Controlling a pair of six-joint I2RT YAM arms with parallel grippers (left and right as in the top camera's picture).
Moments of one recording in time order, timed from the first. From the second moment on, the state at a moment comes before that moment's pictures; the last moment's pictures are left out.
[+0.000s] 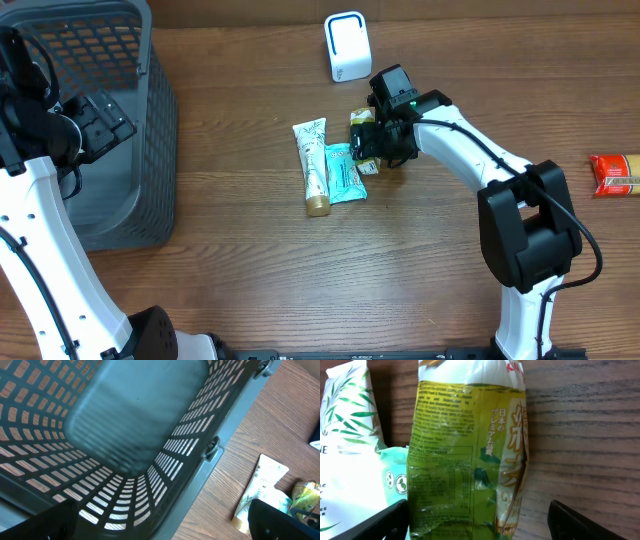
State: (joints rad) left arm 0.35 1.62 2.19 -1.69 -0.04 -0.33; right arm 0.42 2.09 1.56 -0.72 -0.18 0.35
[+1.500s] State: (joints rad) left arm 0.35 1.62 2.19 -1.69 -0.04 -0.33; right arm 0.46 2.11 1.56 -0.70 0.12 0.29
